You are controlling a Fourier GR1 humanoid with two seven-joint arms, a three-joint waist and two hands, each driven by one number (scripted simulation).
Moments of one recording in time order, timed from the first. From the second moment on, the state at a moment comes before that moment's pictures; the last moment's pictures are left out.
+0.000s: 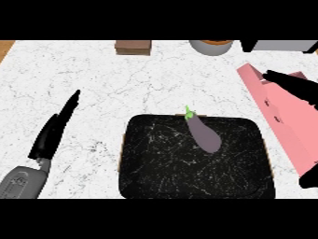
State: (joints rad) left arm -0.18 0.39 -0.22 -1.30 -0.03 0.13 -0.02; right arm -0.43 -0.98 0.29 -1.96 -0.11 0.38 0.61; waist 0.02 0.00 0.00
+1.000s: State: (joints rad) left arm -0.18 0.36 -0.18 -1.27 -0.07 0.12 -0.05; right arm -0.85 -0.60 0.65 -1.68 -0.10 0.43 1.06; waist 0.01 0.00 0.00
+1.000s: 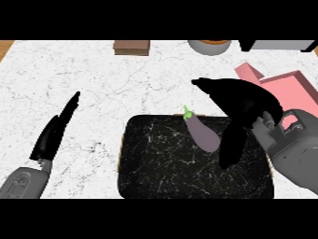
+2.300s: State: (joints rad) left arm -0.16 0.34 -0.09 -1.28 -0.12 0.05 -0.07; right arm -0.71 -0.36 0.64 -1.47 0.29 0.54 0.90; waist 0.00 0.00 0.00
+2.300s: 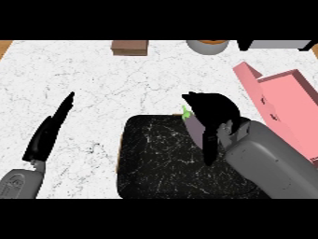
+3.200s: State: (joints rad) left arm -0.15 0.27 -0.06 -1.32 -0.18 0.02 -0.04; right arm -0.61 -0.19 0.54 -1.30 0.55 0.59 0.77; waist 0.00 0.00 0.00
